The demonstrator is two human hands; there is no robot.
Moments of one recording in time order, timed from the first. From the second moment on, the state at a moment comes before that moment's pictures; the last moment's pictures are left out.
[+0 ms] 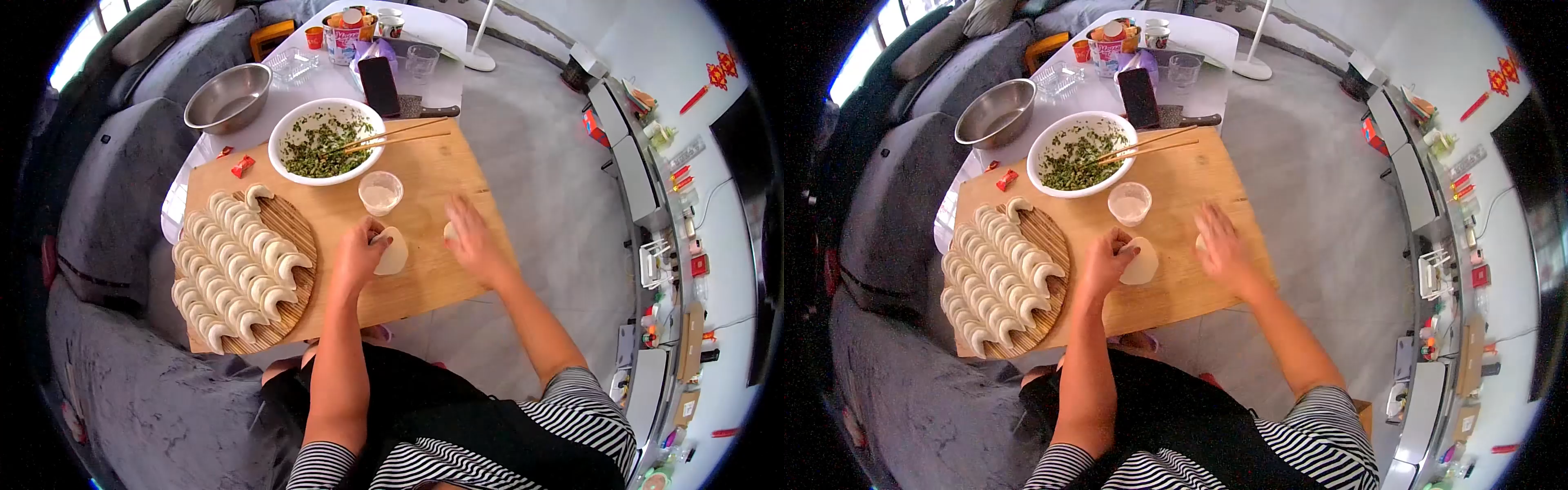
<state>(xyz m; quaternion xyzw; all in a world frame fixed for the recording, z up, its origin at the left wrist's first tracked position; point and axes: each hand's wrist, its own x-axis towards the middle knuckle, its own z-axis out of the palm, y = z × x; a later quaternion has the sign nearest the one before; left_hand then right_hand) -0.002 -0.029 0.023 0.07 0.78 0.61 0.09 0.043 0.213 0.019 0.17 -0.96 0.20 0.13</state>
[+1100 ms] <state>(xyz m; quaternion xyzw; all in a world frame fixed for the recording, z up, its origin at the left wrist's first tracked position) -0.010 -0.057 0.036 0.11 0.68 0.70 0.17 -0.015 0.201 0.018 0.29 -0.95 0.04 -0.01</state>
